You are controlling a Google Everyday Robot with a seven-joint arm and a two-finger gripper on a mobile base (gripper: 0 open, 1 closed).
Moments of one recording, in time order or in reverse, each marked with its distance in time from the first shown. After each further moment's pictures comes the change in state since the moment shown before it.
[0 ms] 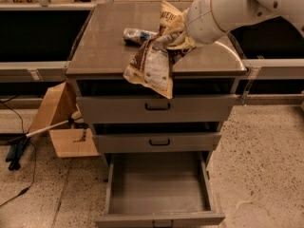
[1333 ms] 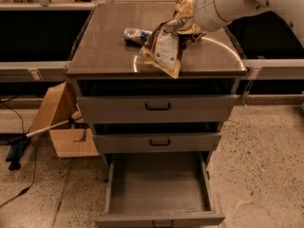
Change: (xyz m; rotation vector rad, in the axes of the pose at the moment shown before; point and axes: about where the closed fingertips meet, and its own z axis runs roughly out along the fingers) arm 0.069 -0.045 0.004 0.114 0.160 0.012
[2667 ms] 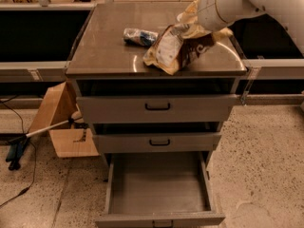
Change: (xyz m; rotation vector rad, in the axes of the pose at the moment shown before) arm 0.032 -0.005 0.008 0.029 0.075 0.035
